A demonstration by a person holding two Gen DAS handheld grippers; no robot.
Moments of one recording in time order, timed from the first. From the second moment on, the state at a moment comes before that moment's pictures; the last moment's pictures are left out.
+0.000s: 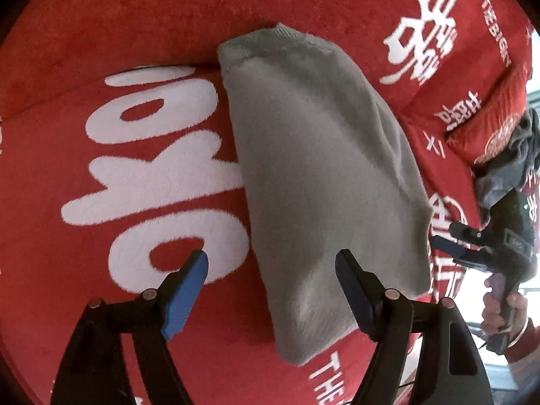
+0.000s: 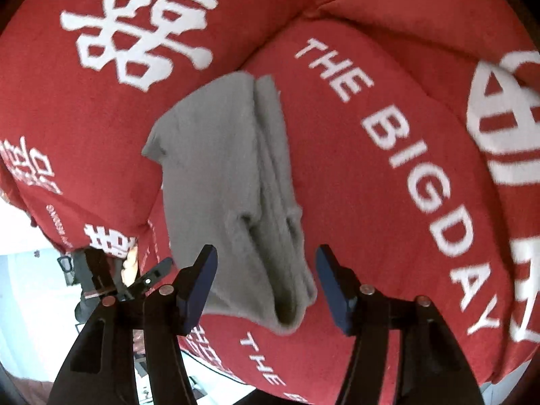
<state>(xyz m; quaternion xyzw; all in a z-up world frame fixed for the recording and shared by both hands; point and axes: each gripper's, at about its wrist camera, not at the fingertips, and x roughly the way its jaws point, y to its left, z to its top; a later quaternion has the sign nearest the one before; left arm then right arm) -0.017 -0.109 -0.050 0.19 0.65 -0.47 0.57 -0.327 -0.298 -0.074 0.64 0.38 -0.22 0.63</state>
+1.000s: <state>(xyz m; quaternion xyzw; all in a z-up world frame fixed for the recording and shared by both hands) -0.011 -0.141 -0.060 0.20 0.65 -0.44 0.59 -0.307 -0.332 -0.096 0.64 0.40 -0.21 0.62</state>
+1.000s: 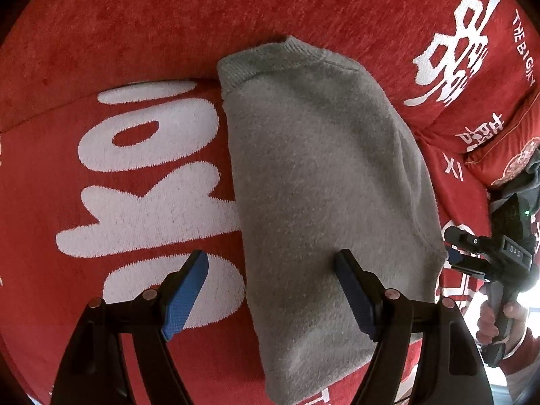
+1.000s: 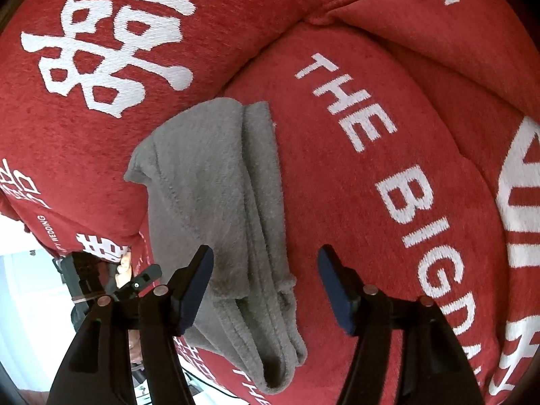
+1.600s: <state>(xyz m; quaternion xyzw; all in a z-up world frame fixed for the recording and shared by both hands) -0.011 -0.160 -0.076 0.18 0.67 -0.47 0.54 -0.305 -0.344 -0.099 0.64 0.40 -0.18 0.63</state>
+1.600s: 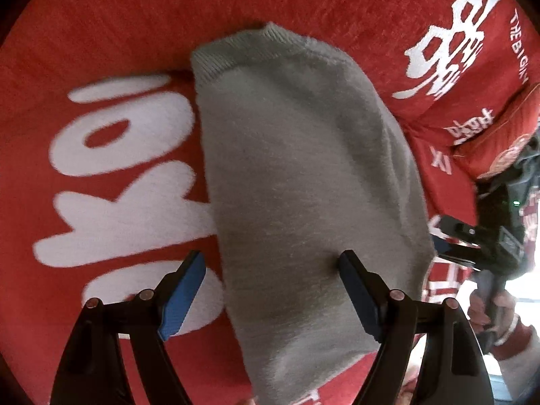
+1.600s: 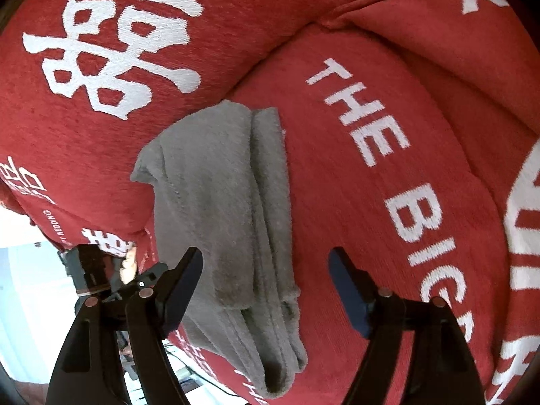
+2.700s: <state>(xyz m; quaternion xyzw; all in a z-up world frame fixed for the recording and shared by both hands) -0.016 -0.140 -0.041 0.07 0.65 -0.53 0.54 -0.244 -0.330 -0.095 0.67 0.35 -0.05 0.65</state>
